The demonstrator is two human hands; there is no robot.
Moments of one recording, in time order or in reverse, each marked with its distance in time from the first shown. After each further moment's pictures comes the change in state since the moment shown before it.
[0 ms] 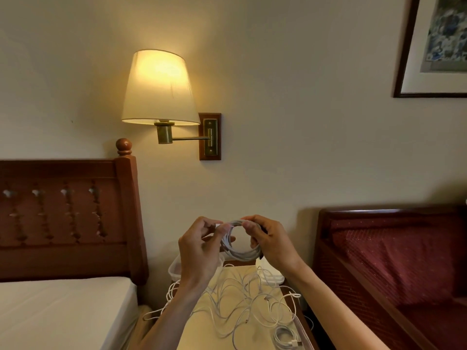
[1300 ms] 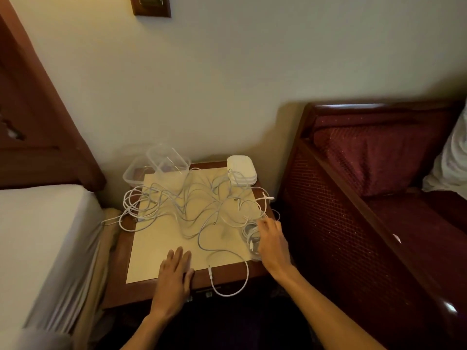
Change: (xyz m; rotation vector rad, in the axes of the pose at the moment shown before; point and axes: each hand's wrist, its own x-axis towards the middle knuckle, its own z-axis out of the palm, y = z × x) left_hand -0.230 -0.293 -0.043 0.909 -0.644 -0.396; right_hand -0.153 0.298 -0.014 -1.022 -0.067 0.388
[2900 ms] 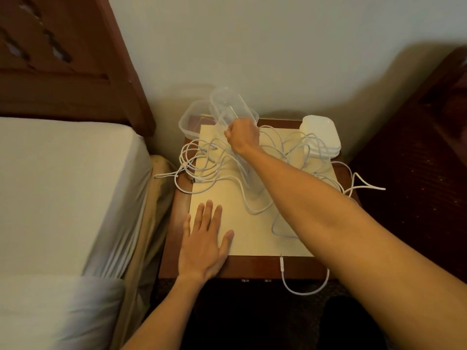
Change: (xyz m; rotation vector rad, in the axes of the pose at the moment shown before) left_hand 0.031 -0.061 -0.039 0.295 -0.046 -0.120; right_hand 0.252 -0.235 0.118 0.080 -0.112 -0.109
